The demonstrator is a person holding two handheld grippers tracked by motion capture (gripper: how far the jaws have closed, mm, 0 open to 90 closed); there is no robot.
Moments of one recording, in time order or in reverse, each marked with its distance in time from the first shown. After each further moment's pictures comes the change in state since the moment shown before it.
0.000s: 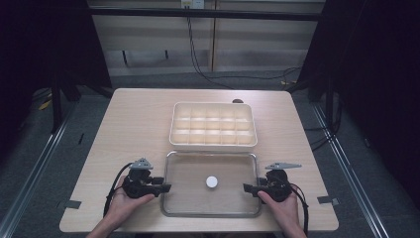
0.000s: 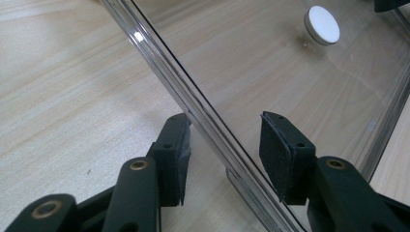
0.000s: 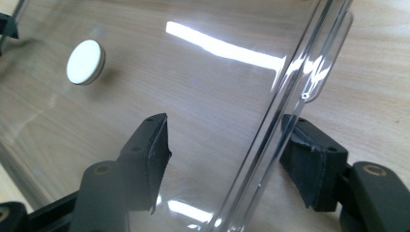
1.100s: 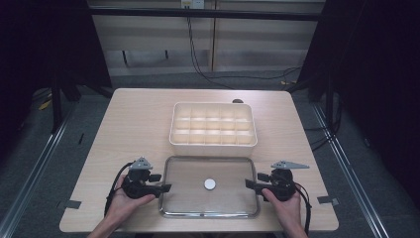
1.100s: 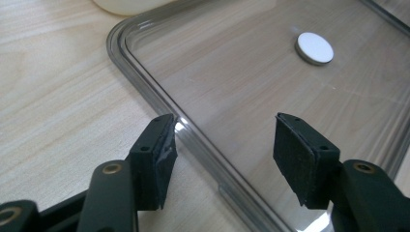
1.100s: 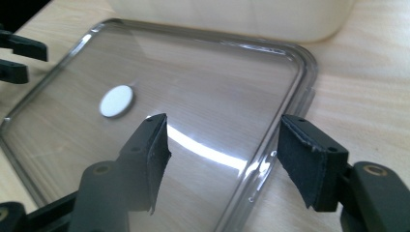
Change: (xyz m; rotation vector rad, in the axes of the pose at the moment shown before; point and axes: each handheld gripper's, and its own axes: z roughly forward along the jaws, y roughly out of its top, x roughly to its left) left arm -0.005 0.002 -0.006 -0.032 0.053 0.023; right arm -0.002 0.002 -0.014 -0.128 0.044 -0.016
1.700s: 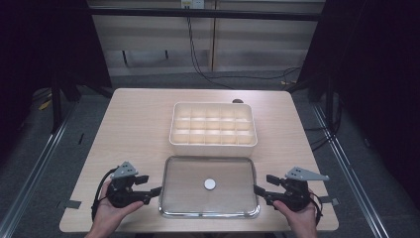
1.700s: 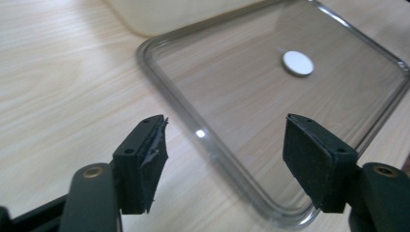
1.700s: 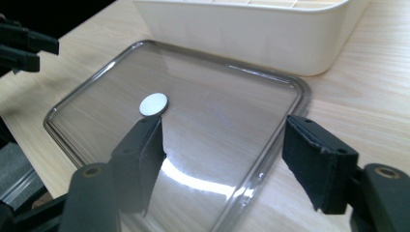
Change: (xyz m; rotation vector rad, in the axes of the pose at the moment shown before) left arm -0.014 -0.015 -0.047 -0.090 0.083 -0.037; right arm 0.016 -0.007 -0.050 -0.114 0.017 -0.091
